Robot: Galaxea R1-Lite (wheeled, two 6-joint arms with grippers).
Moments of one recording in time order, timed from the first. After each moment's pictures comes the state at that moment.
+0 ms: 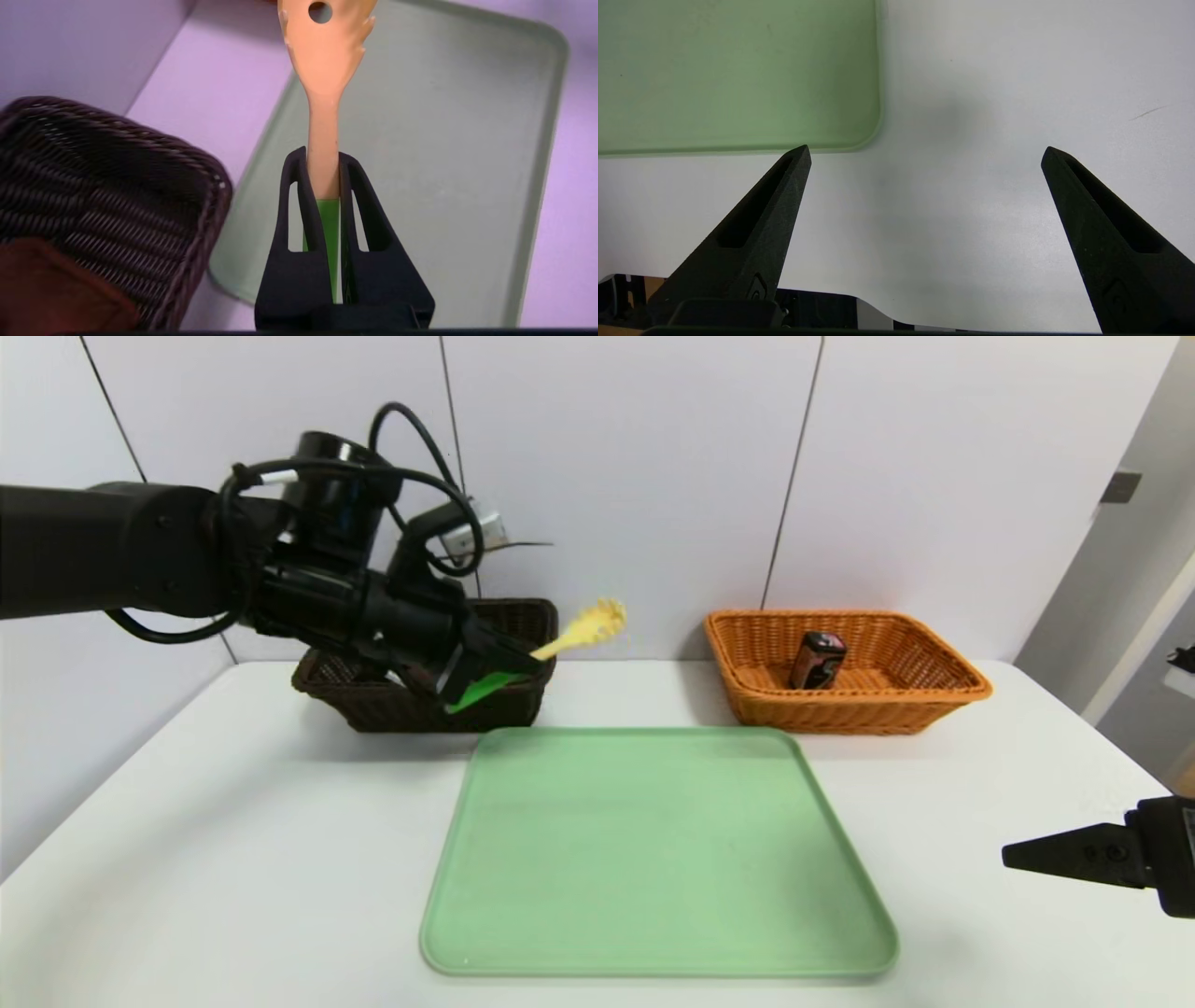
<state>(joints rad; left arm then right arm) -0.34 1.84 -1.59 0.33 -0.65 0.54 0.33 1.18 -1.02 0.74 -0.05 0.40</state>
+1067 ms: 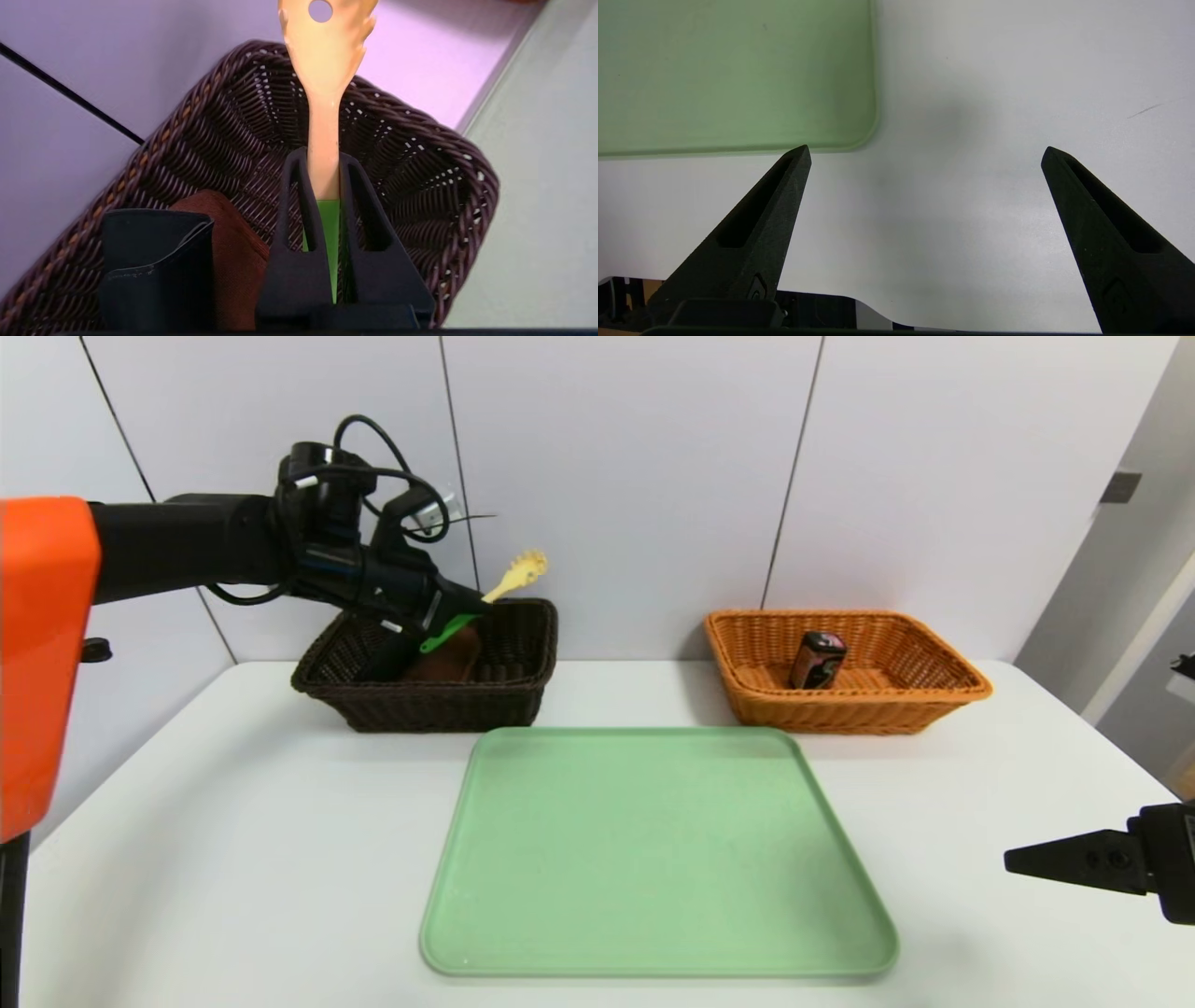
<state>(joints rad) -0.16 2.17 -1.97 0.33 -0.61 0.52 0.32 1.17 -1.00 0.72 -0.05 0.40</state>
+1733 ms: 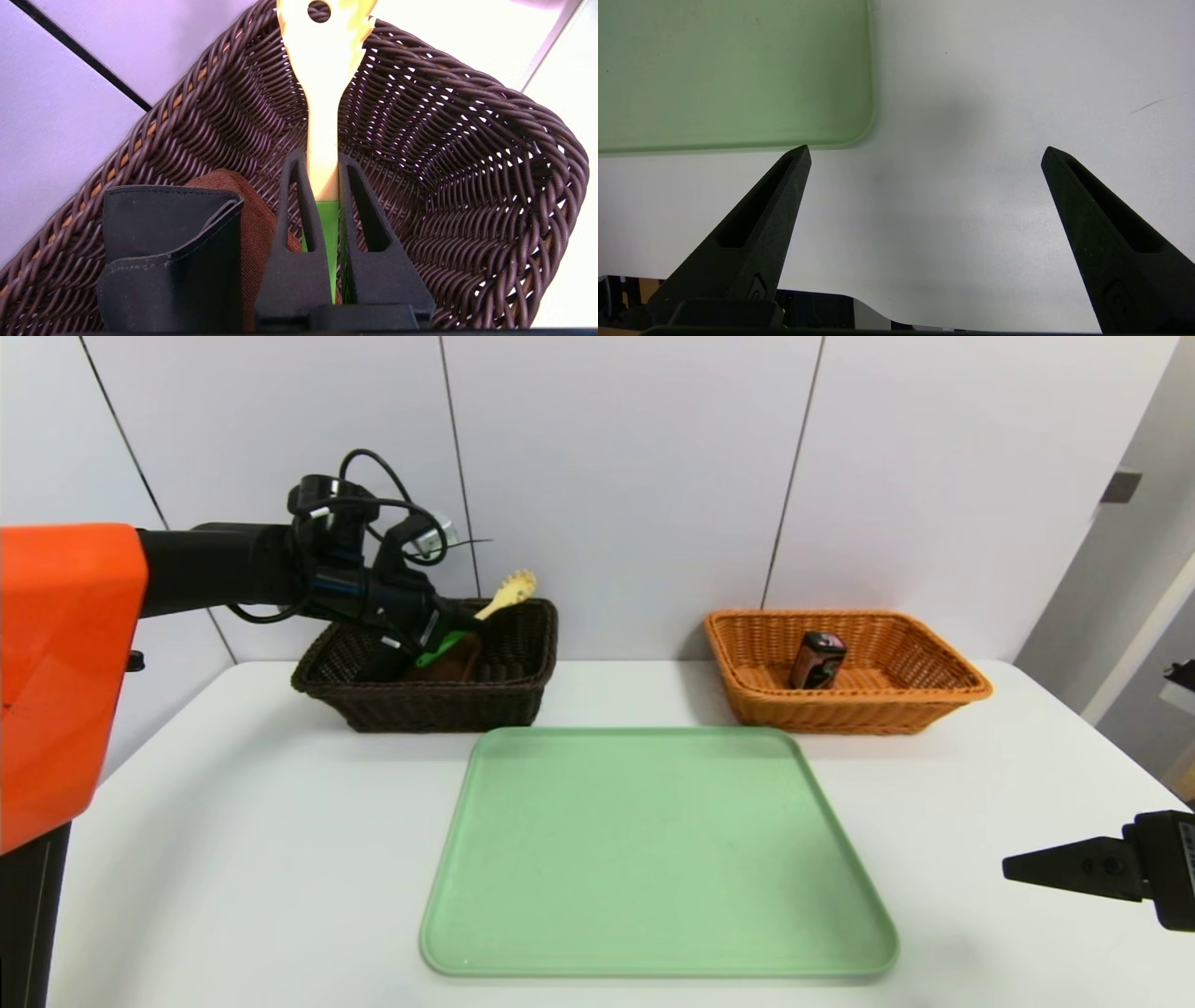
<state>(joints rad) -0.12 2.22 -1.97 0.30 -0.61 0.55 0.32 1.17 -0.99 0.72 -0.05 0.40</state>
